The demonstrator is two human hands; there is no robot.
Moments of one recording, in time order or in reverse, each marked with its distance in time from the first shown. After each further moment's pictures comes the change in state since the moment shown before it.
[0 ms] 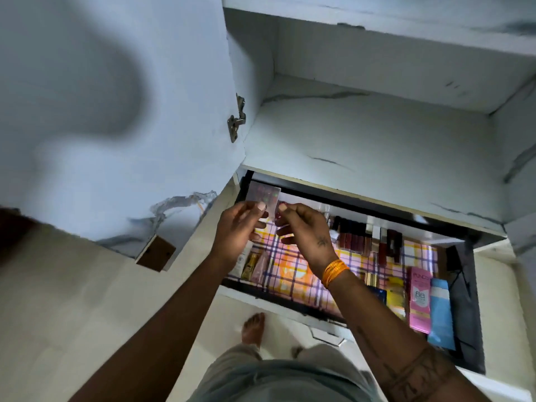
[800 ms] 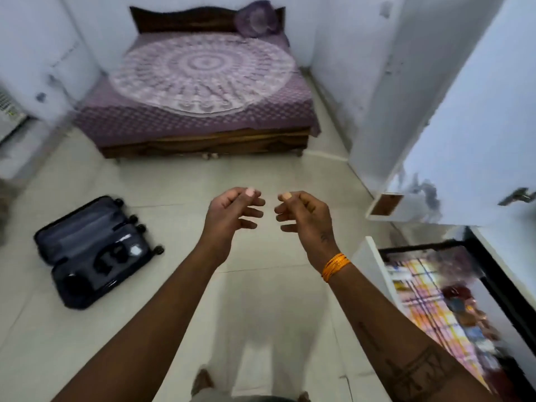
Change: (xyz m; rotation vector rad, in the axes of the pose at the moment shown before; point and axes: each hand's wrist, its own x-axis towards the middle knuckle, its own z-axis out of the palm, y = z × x) left_hand -0.430 0.001 -0.125 -0.309 1.129 0.152; right_hand -0.281 -0.010 0.187 -0.213 -1.100 -0.245
